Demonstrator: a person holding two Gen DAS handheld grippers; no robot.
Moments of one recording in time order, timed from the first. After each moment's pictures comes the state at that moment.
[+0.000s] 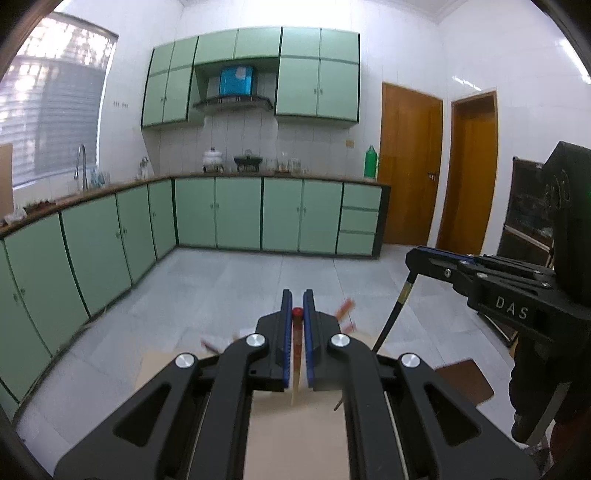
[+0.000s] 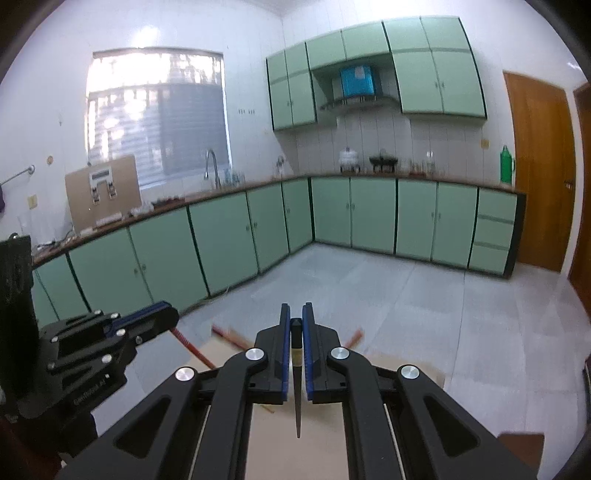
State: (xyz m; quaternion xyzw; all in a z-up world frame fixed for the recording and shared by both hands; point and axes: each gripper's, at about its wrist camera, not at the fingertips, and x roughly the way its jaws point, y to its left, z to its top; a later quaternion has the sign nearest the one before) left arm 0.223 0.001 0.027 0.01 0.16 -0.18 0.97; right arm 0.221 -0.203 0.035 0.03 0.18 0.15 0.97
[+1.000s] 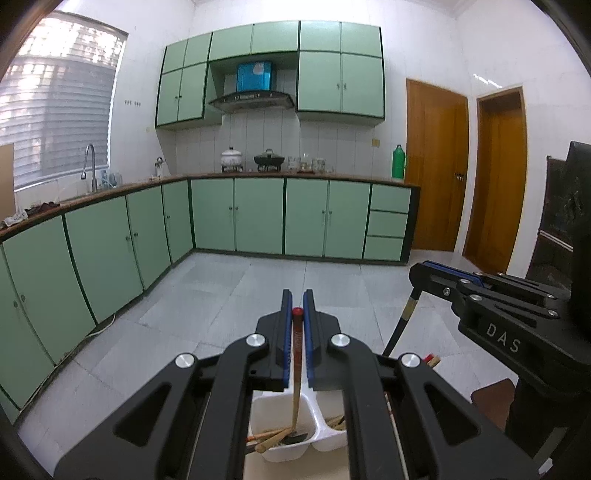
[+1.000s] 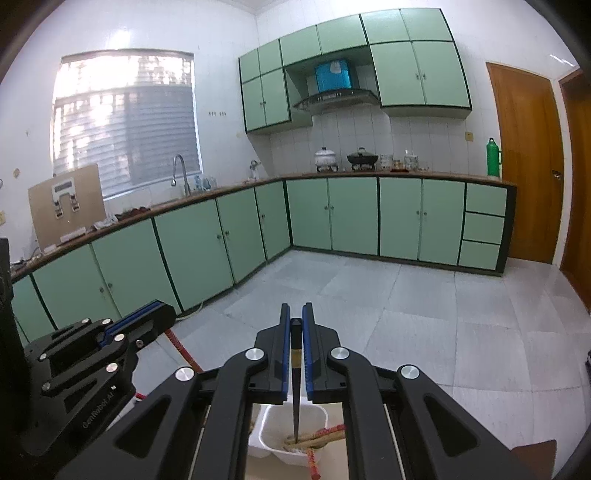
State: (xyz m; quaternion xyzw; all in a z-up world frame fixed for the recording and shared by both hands) left arm 0.359 -0.019 -0.004 0.01 0.17 -0.14 0.98; right arm 0.358 -0.199 -0.007 0.04 0.19 0.10 0.98
